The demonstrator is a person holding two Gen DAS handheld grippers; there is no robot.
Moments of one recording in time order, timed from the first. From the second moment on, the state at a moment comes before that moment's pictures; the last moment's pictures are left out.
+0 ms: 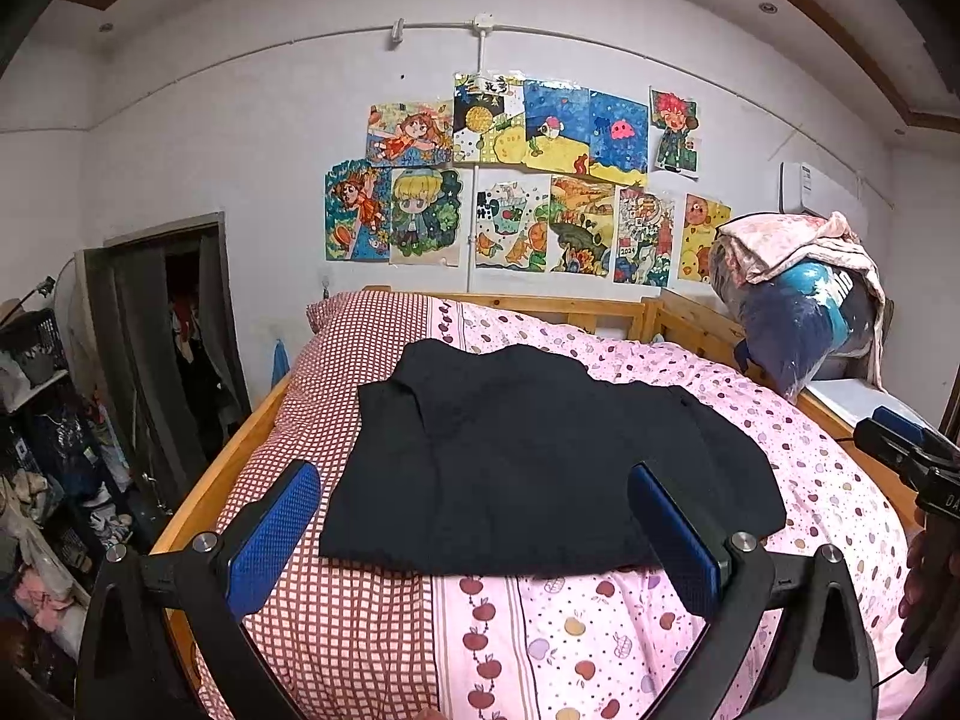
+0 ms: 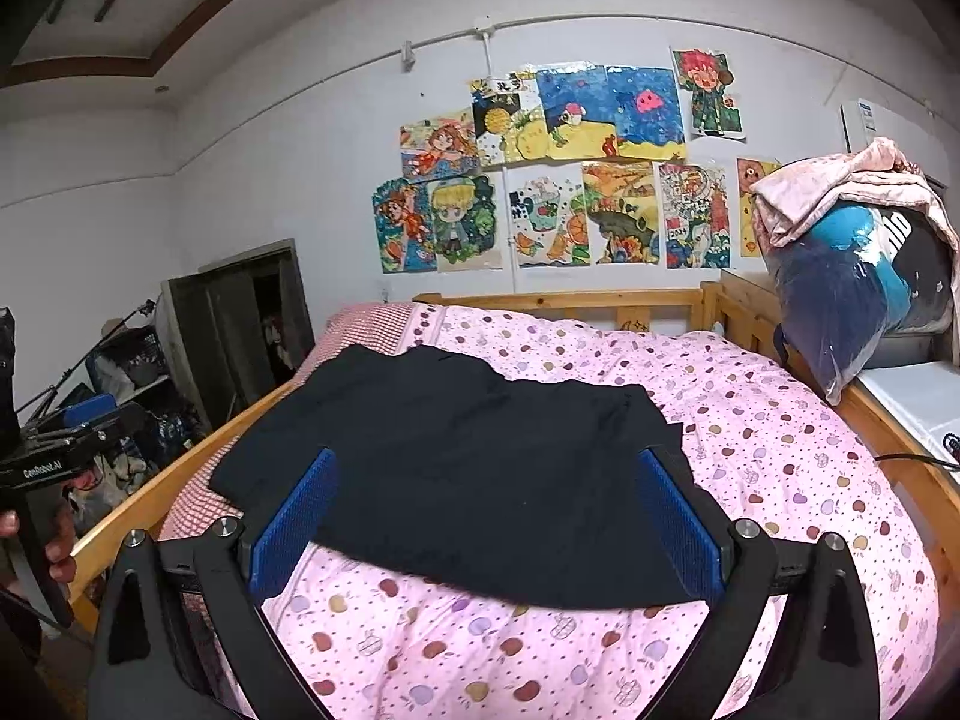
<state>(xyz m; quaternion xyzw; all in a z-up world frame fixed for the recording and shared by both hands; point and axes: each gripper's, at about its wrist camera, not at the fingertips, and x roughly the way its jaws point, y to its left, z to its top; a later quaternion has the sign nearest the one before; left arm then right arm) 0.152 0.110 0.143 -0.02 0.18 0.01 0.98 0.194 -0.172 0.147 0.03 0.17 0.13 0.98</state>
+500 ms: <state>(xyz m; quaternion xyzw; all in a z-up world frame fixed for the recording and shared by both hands) 0.118 0.099 0.133 -0.01 0.17 0.02 0.99 0.148 -0.159 0.142 0.01 0.15 0.14 0.98</state>
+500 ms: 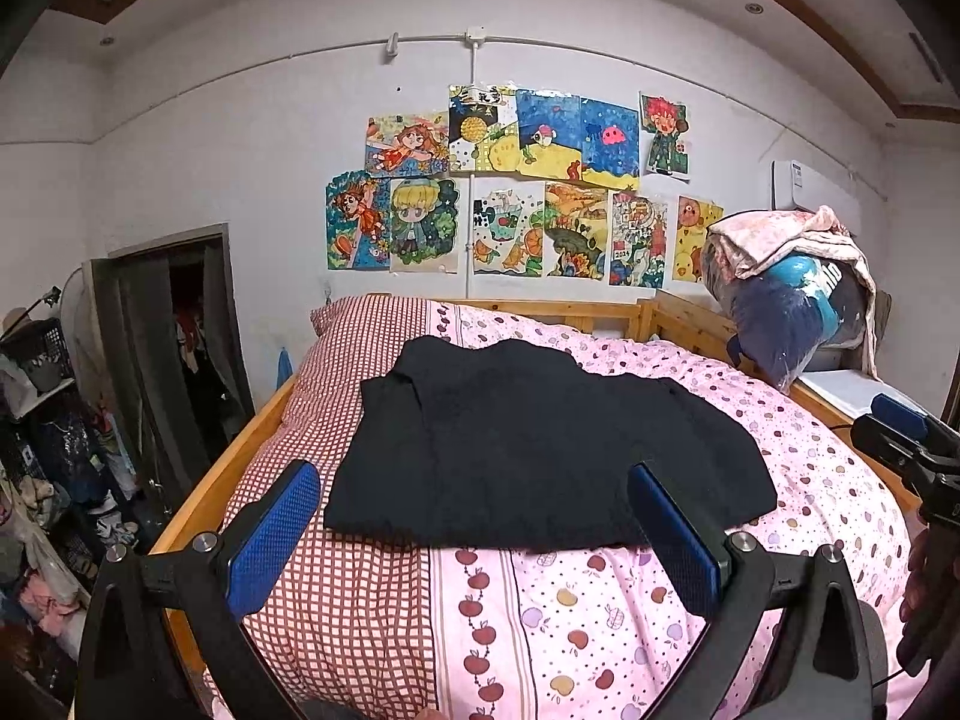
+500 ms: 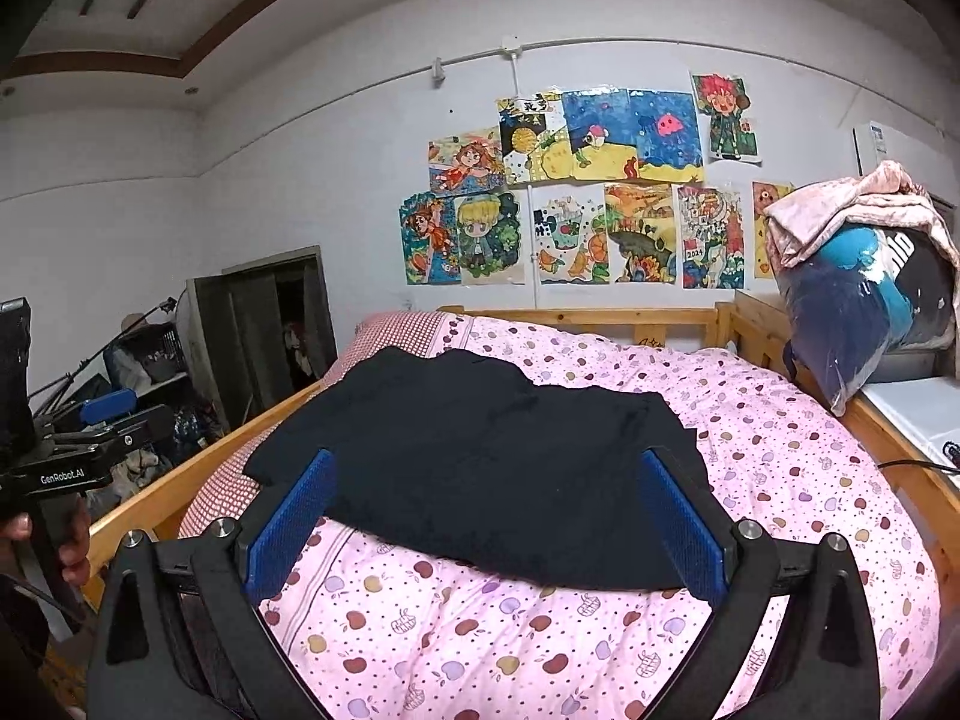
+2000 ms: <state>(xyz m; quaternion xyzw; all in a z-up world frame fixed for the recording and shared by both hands) 0.124 0.099 0.034 -0.02 0.20 0.04 0.98 0.125 -0.150 0.065 -0.03 0.14 0.09 0.99</state>
